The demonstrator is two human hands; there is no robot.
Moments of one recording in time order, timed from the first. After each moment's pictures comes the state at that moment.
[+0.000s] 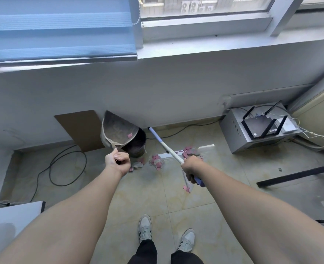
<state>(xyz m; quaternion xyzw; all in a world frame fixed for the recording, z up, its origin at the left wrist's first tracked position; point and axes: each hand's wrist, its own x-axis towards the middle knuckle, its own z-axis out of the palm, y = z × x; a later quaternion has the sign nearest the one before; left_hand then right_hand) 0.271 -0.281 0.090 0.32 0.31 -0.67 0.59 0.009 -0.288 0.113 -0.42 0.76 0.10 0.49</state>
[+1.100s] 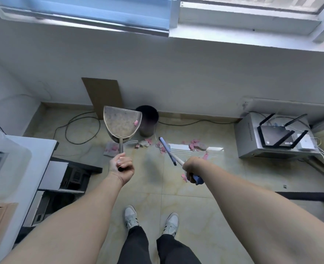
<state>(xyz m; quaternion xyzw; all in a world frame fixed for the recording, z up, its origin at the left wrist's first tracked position) 0.216 -0.111 0.072 0.29 0.29 -0.66 0.64 -0.017 -0.209 0.107 -0.40 0.69 0.31 0.52</state>
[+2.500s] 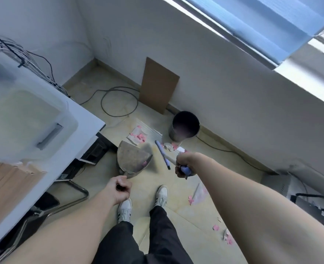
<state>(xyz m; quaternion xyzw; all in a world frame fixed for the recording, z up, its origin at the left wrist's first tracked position) 0.372 -0.047 0.001 0.27 0.52 -0.57 0.58 0.264 -0.279 0.068 -0.45 0.65 0.29 0.53</state>
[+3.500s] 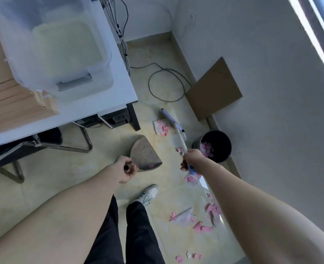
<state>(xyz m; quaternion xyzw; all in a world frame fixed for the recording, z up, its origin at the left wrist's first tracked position) 0.369 -0.099 -0.078 0.39 0.59 -0.42 0.57 0.345 -0.346 -0.056 -0.60 0.53 0.33 0.50</state>
